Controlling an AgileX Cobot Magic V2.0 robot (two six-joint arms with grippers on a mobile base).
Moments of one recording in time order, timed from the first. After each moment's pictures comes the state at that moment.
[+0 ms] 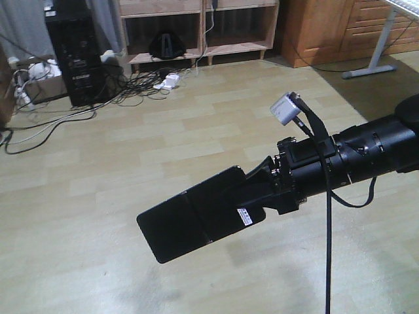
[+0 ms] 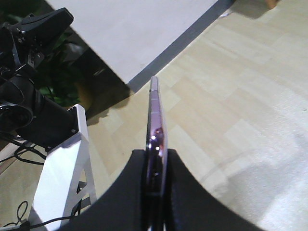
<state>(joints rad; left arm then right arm) 0.04 -0.01 0.03 -0.03 0.18 0.15 0.20 1.53 -1.04 1.16 1.19 -1.23</state>
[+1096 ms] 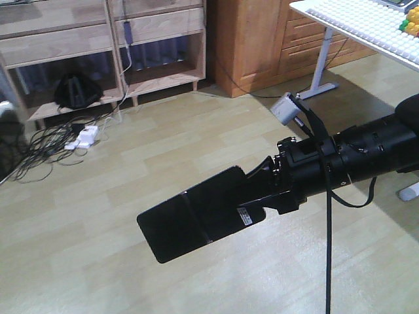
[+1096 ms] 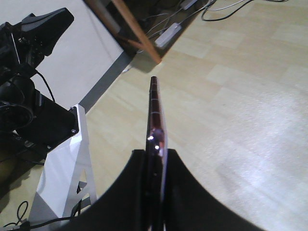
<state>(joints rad) 0.04 -0.01 0.03 -0.03 0.18 0.15 0.20 1.53 -1.04 1.16 1.19 -1.23</state>
